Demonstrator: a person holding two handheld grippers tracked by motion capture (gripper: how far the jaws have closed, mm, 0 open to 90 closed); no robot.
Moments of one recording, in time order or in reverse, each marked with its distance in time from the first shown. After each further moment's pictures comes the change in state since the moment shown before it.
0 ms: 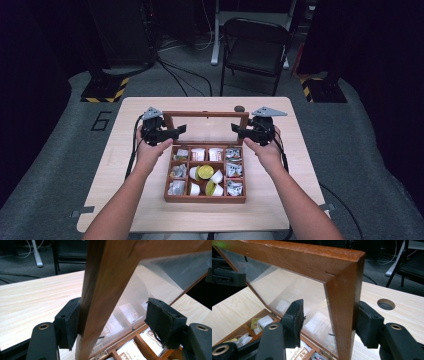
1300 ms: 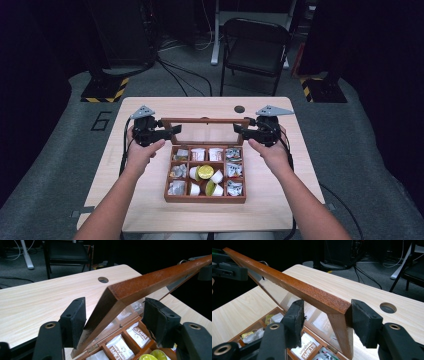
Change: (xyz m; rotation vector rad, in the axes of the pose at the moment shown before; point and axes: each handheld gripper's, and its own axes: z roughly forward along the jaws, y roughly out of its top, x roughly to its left) left arm -0.006 0.015 -0.030 -0.007 -0.062 0.017; right arm 0.010 0.014 -0.029 0.002 0.047 -0.024
